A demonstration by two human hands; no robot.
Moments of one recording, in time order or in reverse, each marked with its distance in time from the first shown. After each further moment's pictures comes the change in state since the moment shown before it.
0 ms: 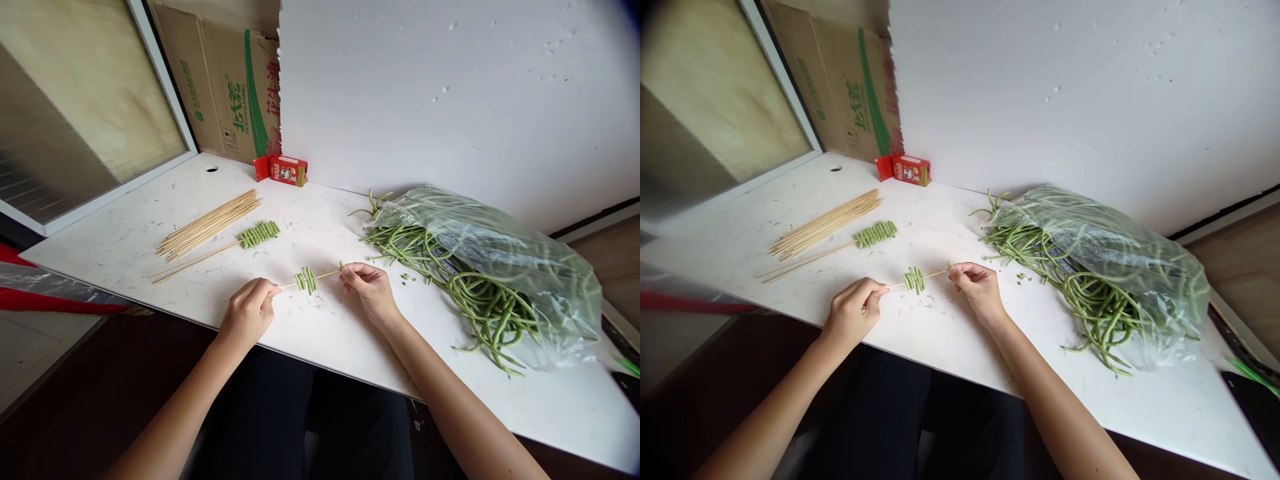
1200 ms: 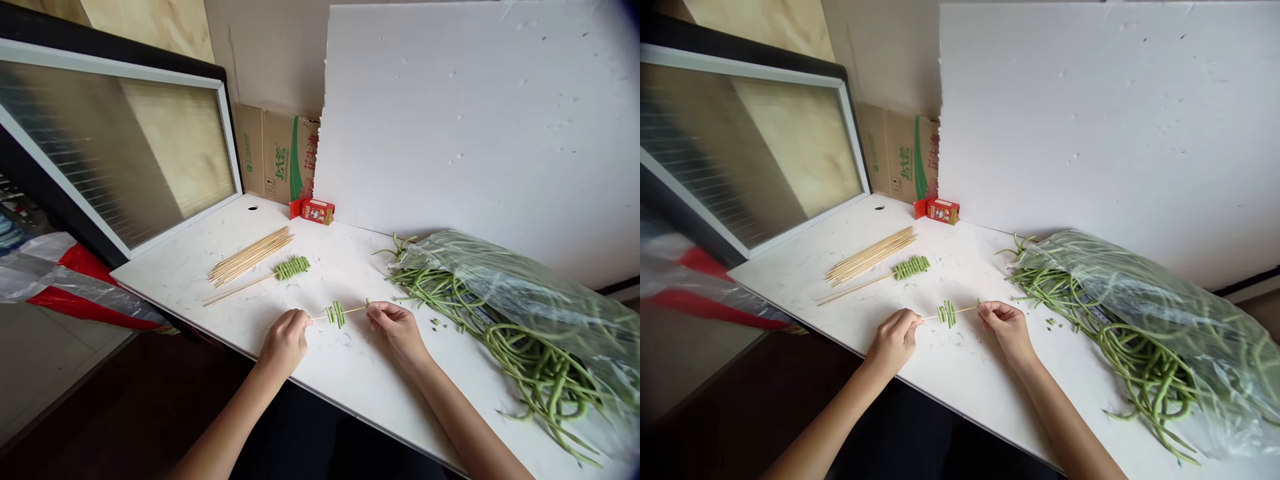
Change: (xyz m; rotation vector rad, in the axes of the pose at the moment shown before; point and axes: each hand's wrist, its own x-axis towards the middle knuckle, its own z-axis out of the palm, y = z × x) left_hand 0.002 0.004 0.008 -0.021 -0.001 -0.083; right_hand 0.008 -0.003 -0.003 -0.048 -0.001 0.073
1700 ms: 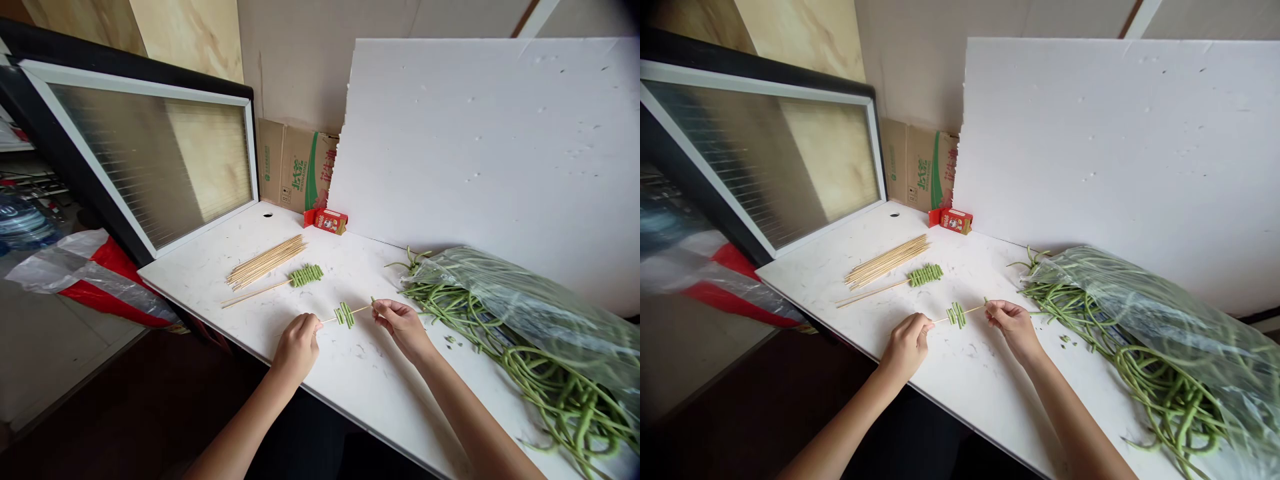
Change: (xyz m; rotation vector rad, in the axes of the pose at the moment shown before) left_hand 0.003 0.000 0.002 0.008 0.045 -0.087; right_hand 0.027 -0.017 0.013 0.032 -0.096 0.074
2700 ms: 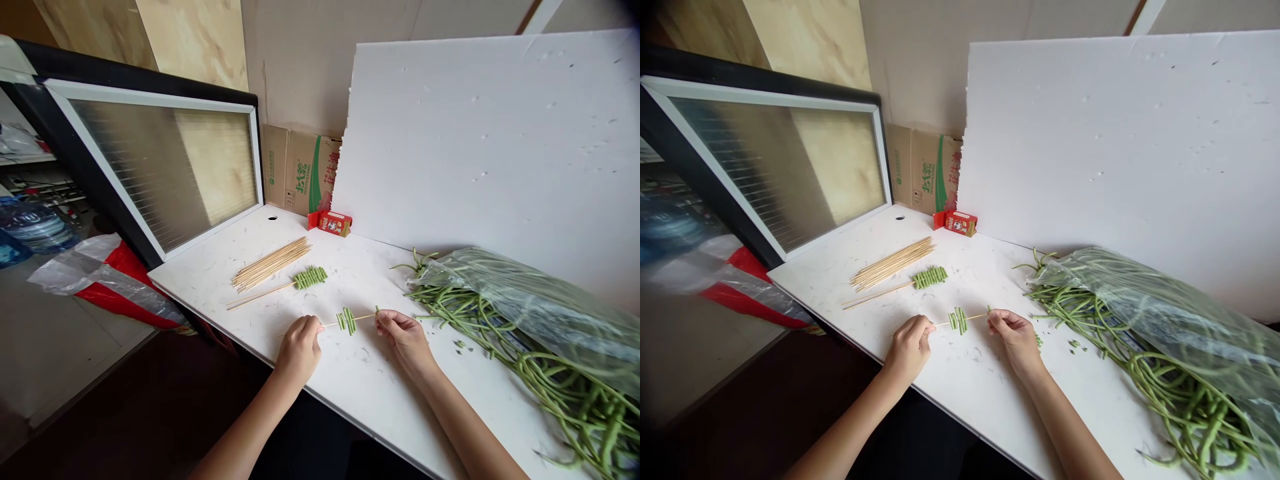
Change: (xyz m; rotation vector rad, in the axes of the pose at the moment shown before) left_hand -0.002 -0.004 0.000 0.048 0.030 -0.013; right_hand -0.011 0.020 0.009 0.023 0.051 -0.099
